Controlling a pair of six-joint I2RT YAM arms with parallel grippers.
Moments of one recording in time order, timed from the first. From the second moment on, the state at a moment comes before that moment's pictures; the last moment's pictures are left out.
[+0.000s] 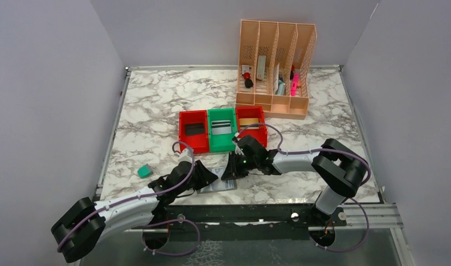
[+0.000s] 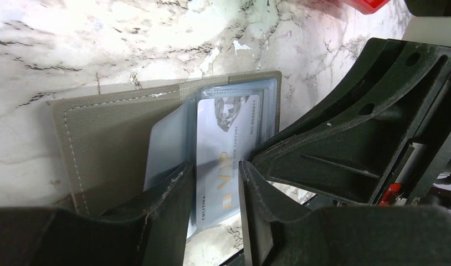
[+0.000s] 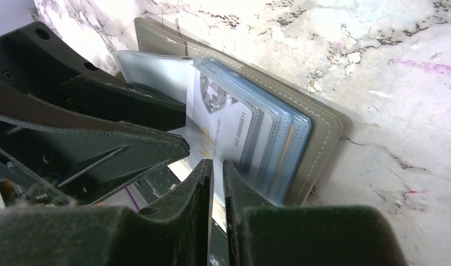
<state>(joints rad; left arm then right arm) -0.86 0.86 0.10 0.14 -0.07 -1.12 0.92 1.68 0.71 0.18 -0.35 0.87</state>
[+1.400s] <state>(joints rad) -0.85 0.58 0.07 -0.12 -0.11 -1.16 0.91 1.67 0.66 0.25 -0.34 0.93</state>
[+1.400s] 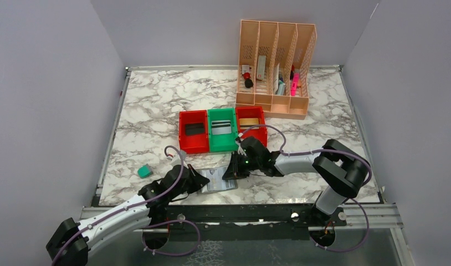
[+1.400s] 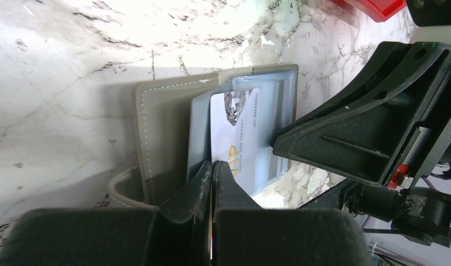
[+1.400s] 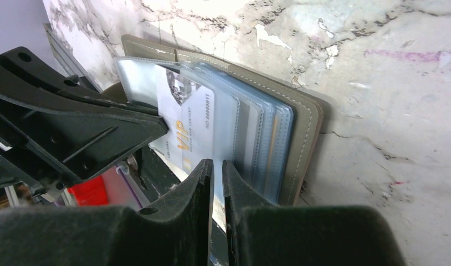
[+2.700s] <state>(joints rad) -0.85 0.67 0.11 -0.01 -0.06 -1.07 0.88 1.76 0.73 0.26 -0.55 0.83</state>
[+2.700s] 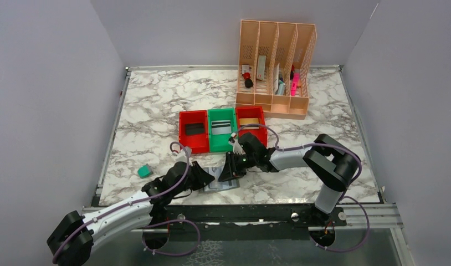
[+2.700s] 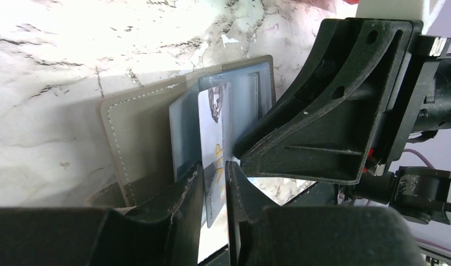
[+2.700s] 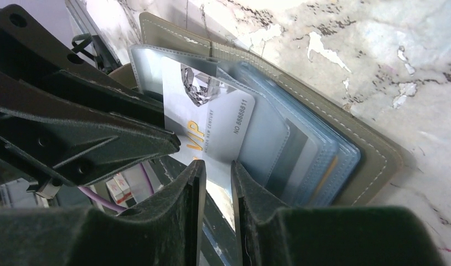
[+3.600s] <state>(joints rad) -0.85 0.58 0.22 -0.29 -0.16 -1.03 0.89 1.72 0.70 0.27 -0.46 0.89</state>
